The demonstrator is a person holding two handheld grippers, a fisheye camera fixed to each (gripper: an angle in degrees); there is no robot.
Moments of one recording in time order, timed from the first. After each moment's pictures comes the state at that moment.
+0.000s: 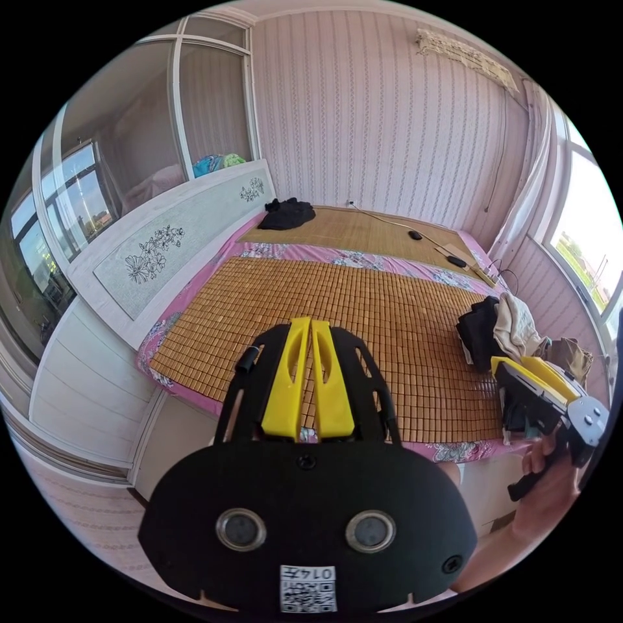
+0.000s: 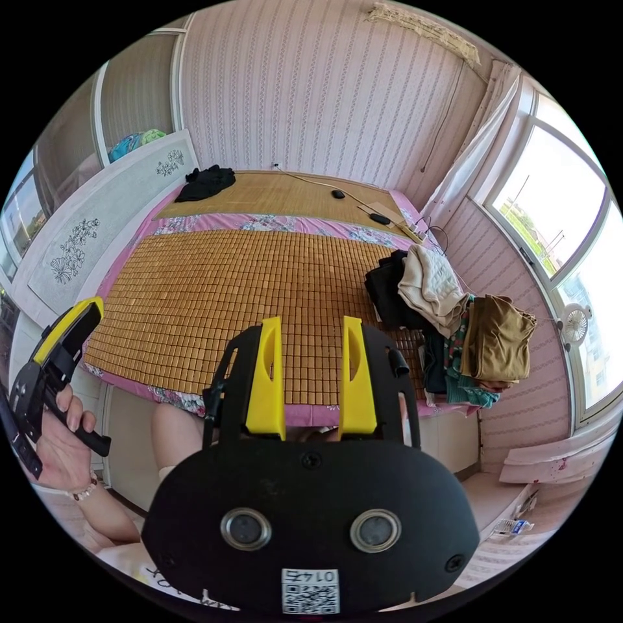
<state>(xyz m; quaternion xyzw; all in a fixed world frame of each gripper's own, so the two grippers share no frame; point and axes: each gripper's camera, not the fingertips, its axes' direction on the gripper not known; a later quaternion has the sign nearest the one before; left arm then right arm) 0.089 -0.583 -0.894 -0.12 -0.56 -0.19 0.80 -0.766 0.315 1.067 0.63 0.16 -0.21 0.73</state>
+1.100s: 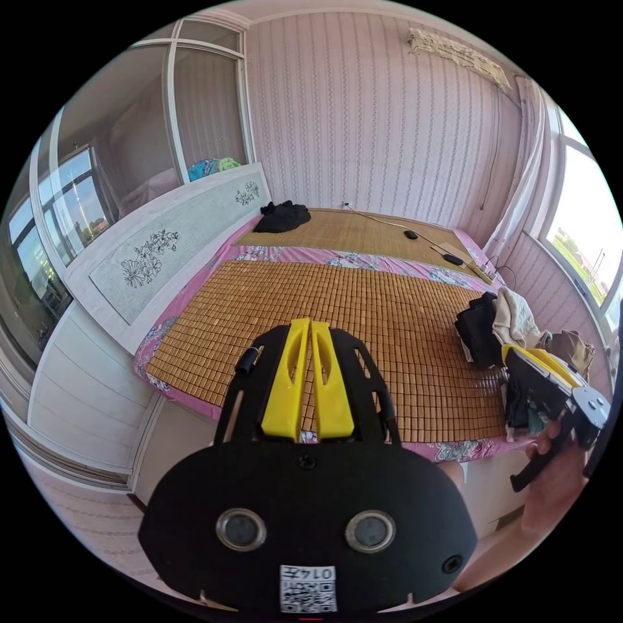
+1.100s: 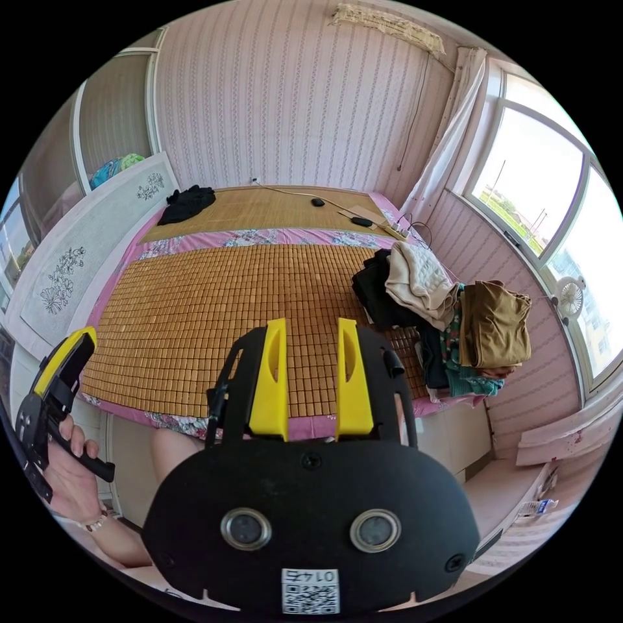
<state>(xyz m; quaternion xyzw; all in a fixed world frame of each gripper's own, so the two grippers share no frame) 0.092 -0.543 -0.875 -0.12 -0.56 -0.17 0.80 -0.732 0.316 1.029 0.66 0.13 -0.17 0.72</state>
